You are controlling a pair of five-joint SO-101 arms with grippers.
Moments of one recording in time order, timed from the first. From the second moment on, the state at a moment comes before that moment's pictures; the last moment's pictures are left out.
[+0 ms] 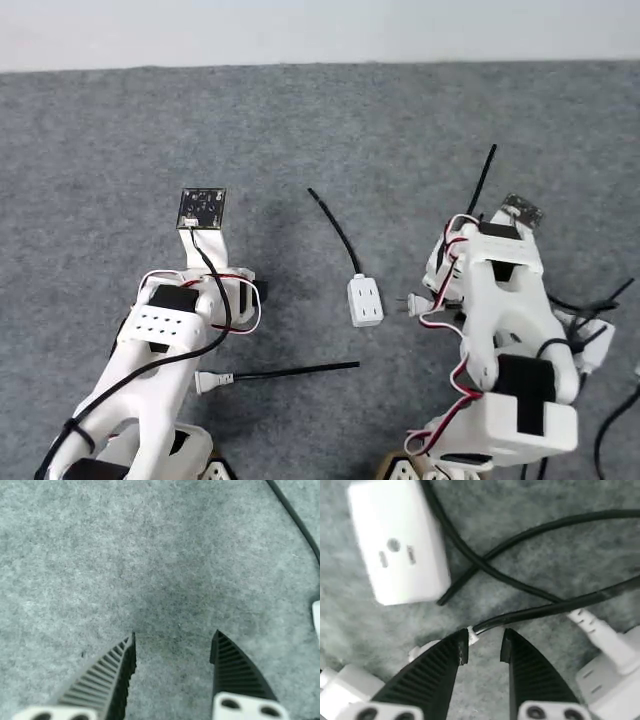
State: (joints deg) left arm 6.2 -27.5 61.1 45.3 13.1; right arm 5.7 1.5 33.4 61.0 -30.5
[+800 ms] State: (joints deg) left arm 6.2 -27.5 61.1 45.3 10.7; right arm 2.8 9.1 27.2 62.8 -34.2
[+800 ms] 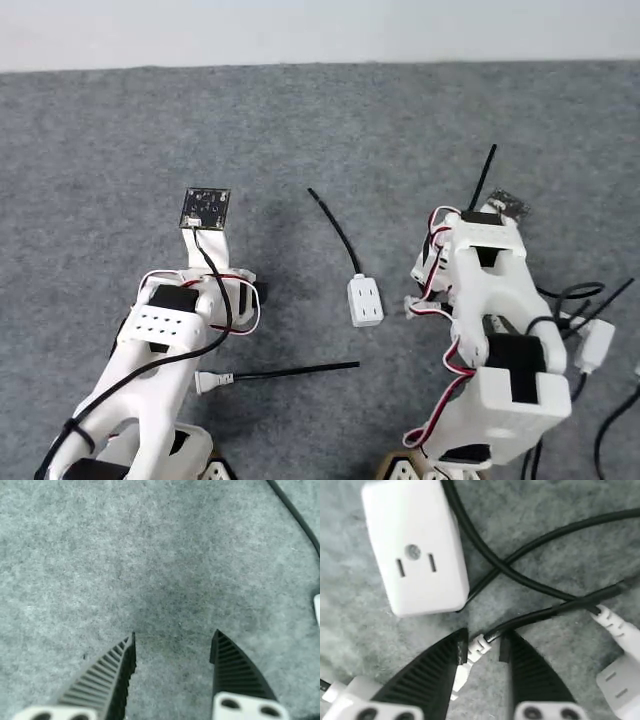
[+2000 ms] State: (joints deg) left arm 6.2 -27.5 61.1 45.3 10.7; right arm -7.2 4.2 -15.8 100.5 10.2
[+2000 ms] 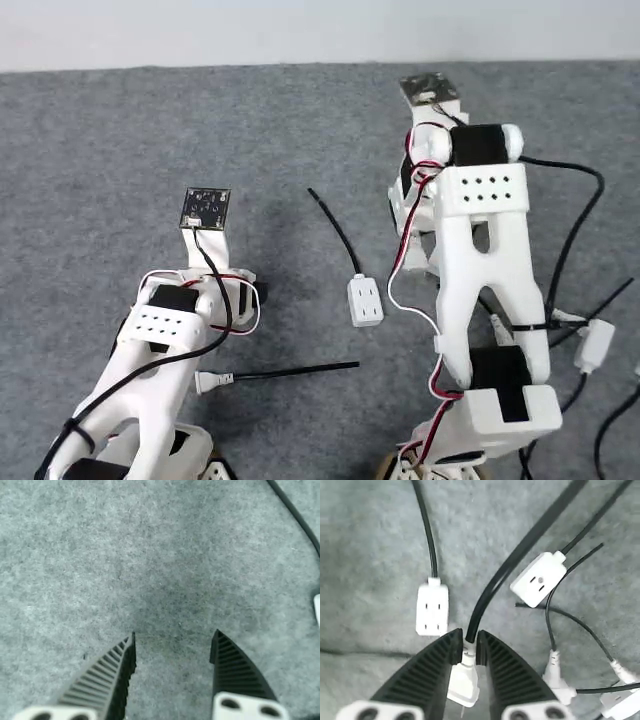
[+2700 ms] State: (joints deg) left arm 6.2 -27.5 61.1 45.3 10.7; right arm -4.0 19.4 9.7 70.1 21.8
